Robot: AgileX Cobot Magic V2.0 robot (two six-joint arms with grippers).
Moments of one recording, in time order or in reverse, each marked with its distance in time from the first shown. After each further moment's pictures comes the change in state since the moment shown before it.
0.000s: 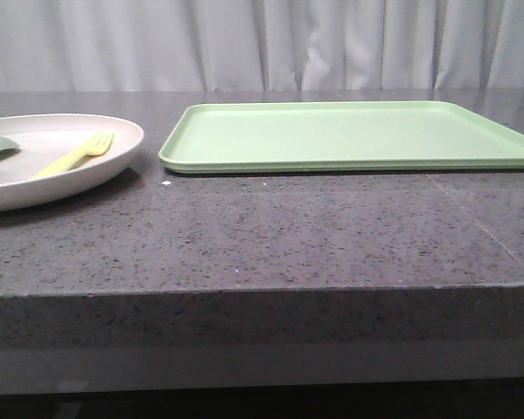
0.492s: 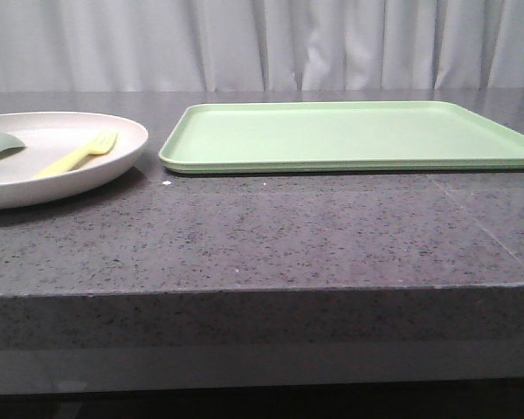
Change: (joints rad) left arm 0.130 0.000 -0.001 -0.344 0.024 0.205; right arm 0.000 0.000 0.000 0.000 0.000 0.000
